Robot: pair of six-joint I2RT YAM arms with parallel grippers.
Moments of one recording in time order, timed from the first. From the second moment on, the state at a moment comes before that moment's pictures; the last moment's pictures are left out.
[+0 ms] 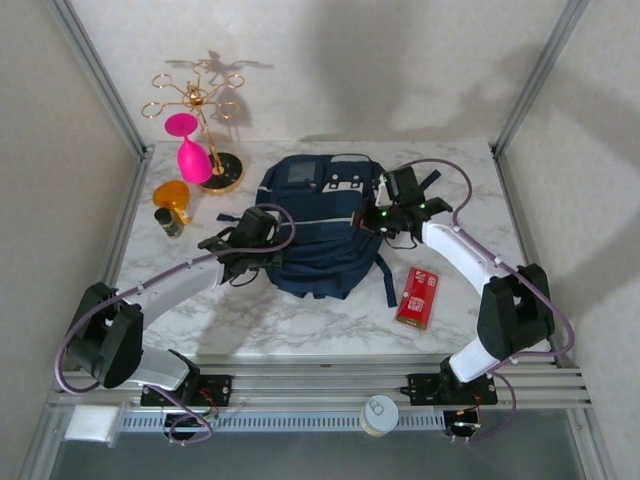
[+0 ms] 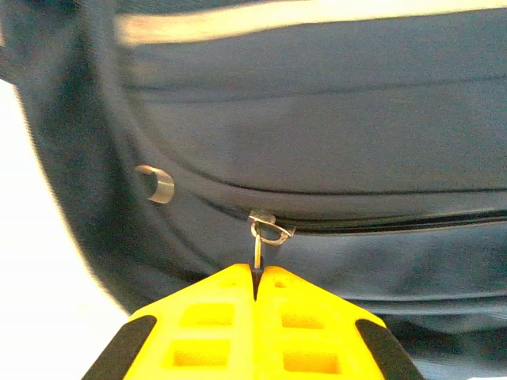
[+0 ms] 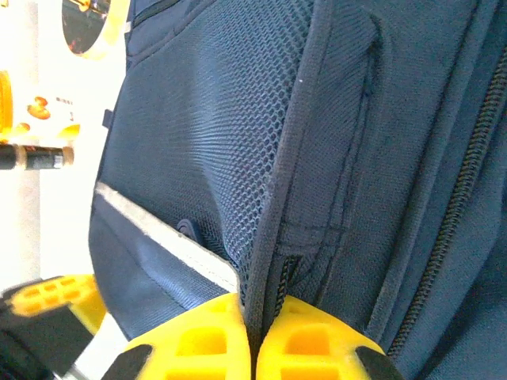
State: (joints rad) left arm -0.52 1.43 0.91 -0.38 -0.02 -0.45; right arm 0.40 1.58 1.22 -0.53 -0.39 0.58
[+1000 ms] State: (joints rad) left arm -1.01 1.66 0.96 0.01 0.15 -0.84; right arm -0.01 1.01 0.61 -0.68 -0.30 0.67
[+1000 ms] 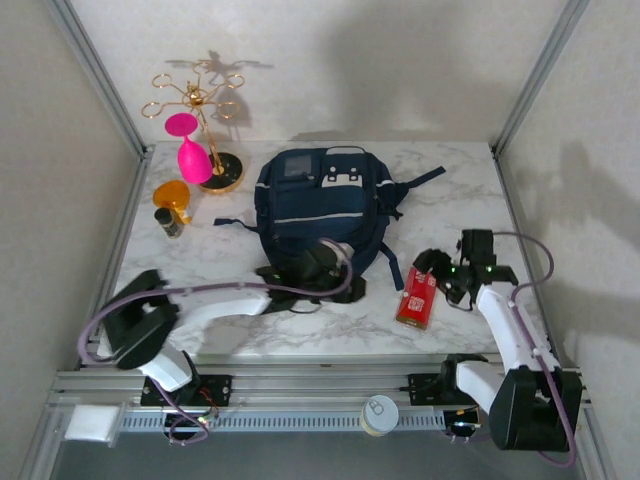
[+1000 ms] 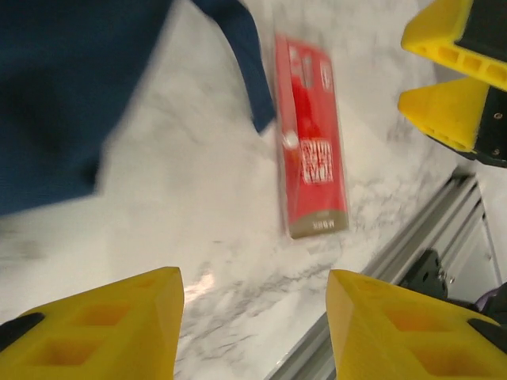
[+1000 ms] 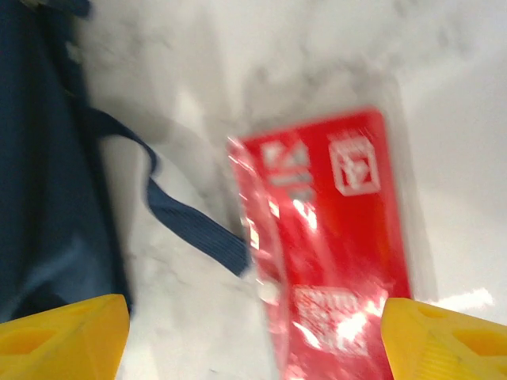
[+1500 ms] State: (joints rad) left arm -1.10 2.13 1.31 0.17 0.18 -0.93; right arm -0.08 1.07 0.46 -0.58 -0.37 0.69
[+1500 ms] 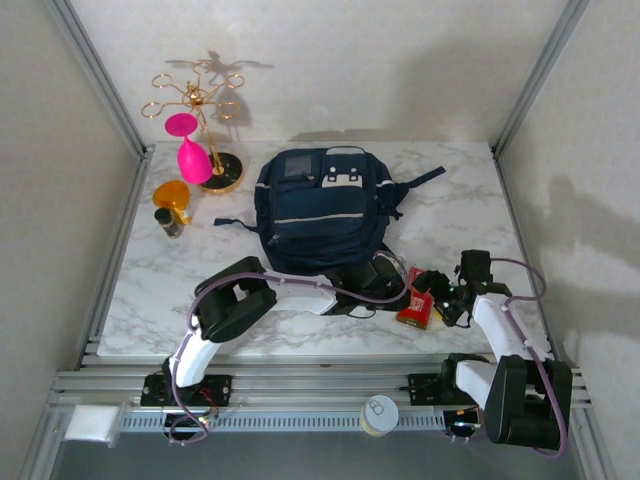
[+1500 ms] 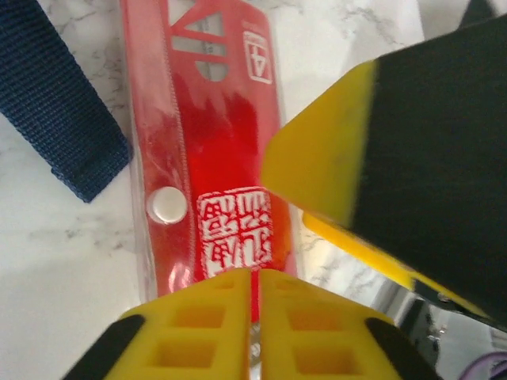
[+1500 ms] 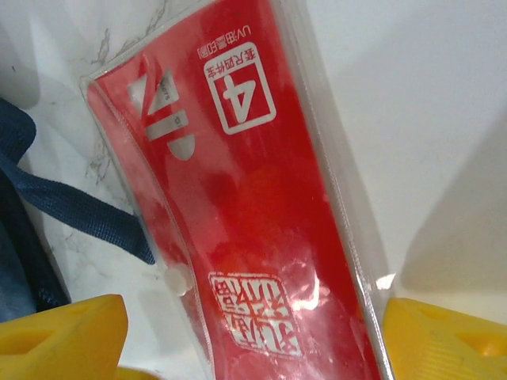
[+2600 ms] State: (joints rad) left arm -1.03 2.14 1.19 0.32 0.18 -1.06; right arm -0.10 0.97 0.42 -0.53 -0.68 0.65
